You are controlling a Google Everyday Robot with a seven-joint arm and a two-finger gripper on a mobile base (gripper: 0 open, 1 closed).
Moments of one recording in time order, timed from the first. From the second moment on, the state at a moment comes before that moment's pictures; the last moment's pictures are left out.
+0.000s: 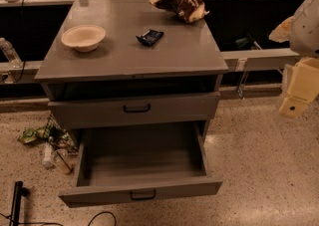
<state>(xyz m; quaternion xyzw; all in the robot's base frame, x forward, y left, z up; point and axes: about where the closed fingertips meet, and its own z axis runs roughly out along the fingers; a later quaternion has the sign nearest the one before) 0.438 -0.217 0.977 -0.60 0.78 -0.03 0.16</state>
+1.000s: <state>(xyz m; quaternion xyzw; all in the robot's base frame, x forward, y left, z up) 0.498 -0.206 0.971 -0.66 0.74 -0.04 0.12</state>
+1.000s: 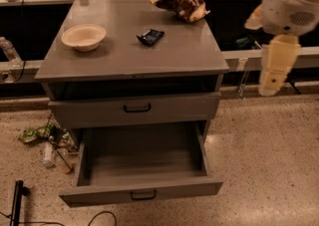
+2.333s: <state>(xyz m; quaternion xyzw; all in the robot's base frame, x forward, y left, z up) 0.661 -0.161 0.952 -0.81 0.55 -0.08 0.16</state>
